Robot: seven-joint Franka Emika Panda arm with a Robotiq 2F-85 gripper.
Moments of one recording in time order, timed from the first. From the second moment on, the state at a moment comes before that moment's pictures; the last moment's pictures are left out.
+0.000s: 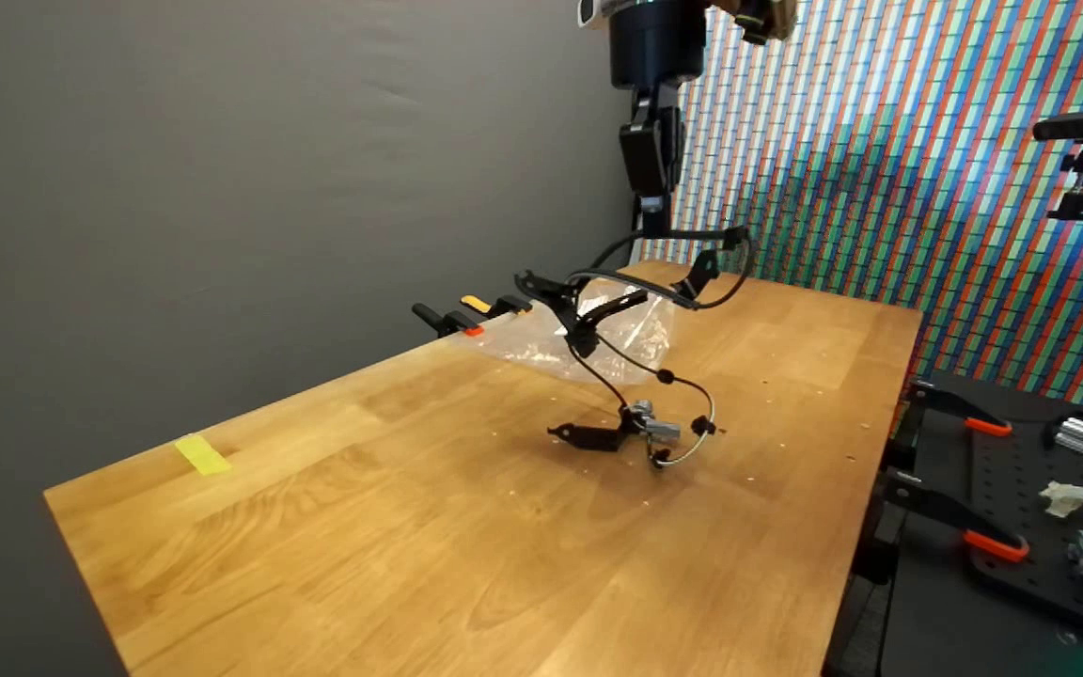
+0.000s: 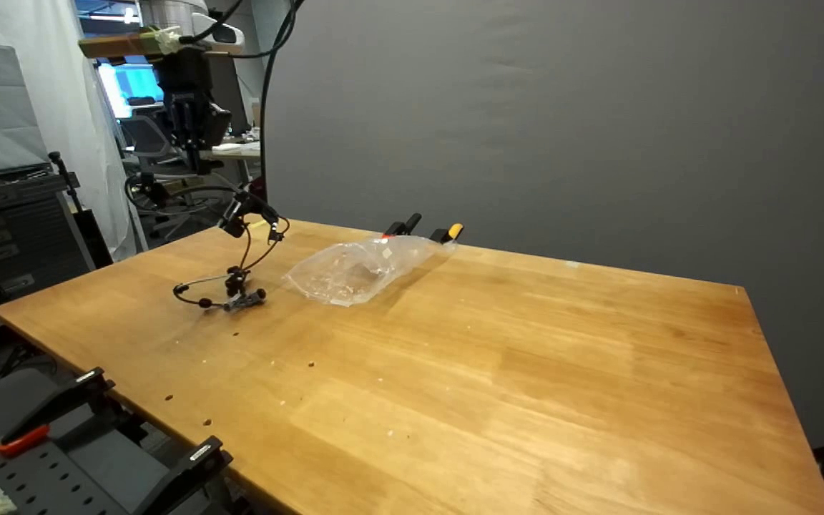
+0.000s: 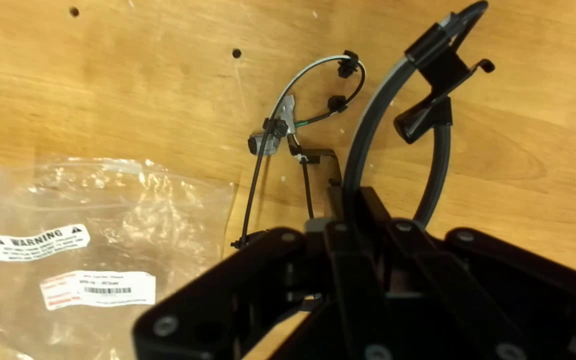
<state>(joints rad) 0.19 0.01 0.21 -2.21 0.02 2.10 0.12</state>
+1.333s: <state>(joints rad) 0.02 0.03 -0.01 -2.36 -0.30 2.28 0.11</state>
